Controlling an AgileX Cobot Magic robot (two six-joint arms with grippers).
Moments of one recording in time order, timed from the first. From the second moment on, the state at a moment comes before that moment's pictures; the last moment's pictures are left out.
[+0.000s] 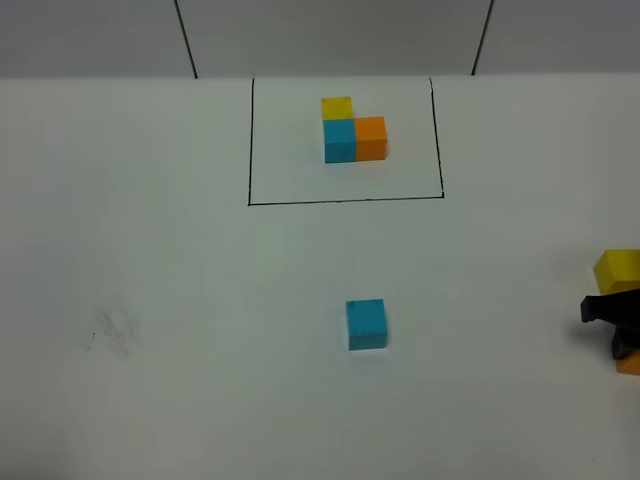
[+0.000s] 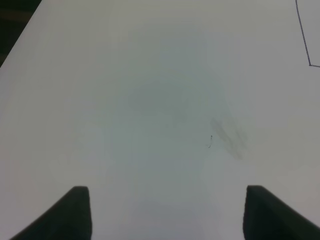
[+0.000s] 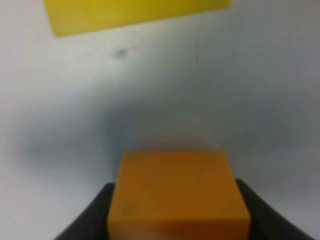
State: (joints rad) left arm -0.06 -0.01 -0.51 0.16 1.09 -0.24; right arm -0.04 1.70 -0.71 -0.01 0.60 0.14
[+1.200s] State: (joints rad) left arm -0.06 -0.01 -0.51 0.16 1.09 -0.24; right arm 0.39 1.50 -0.89 0.09 0.85 -0.64
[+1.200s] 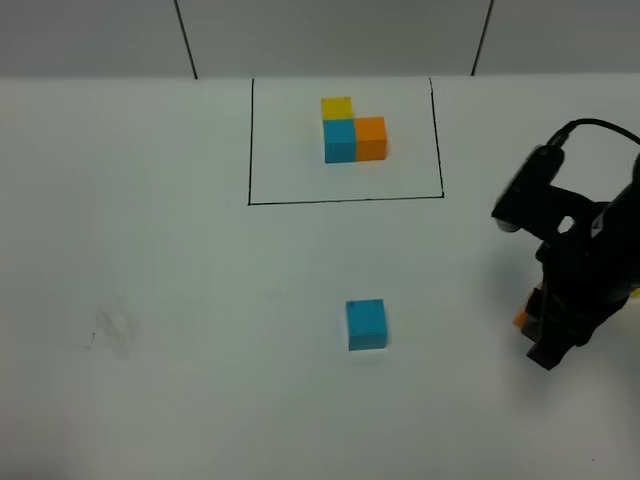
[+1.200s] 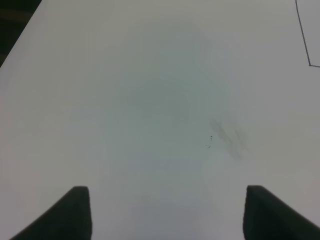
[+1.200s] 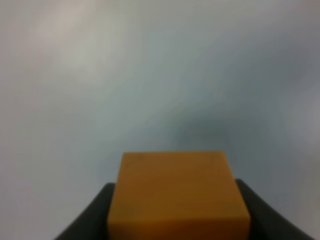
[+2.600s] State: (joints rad) left arm -0.06 -0.01 -0.51 0.16 1.09 -0.24; right arm 0.64 1.91 -1.23 0.04 0.86 -0.96
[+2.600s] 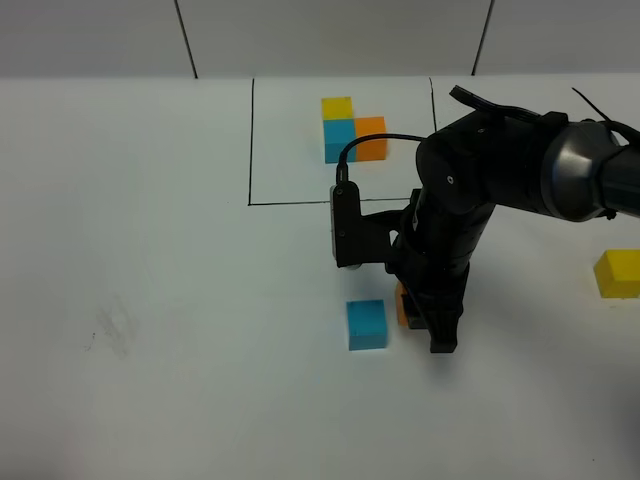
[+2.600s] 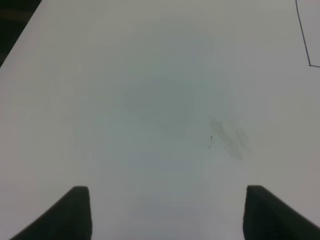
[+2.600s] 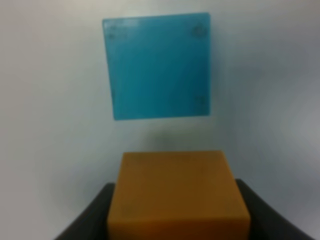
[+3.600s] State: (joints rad) left arm -0.06 -0.01 -0.51 0.16 1.09 -0.24; right arm 0.64 1.97 -1.23 0.06 0.82 -0.97
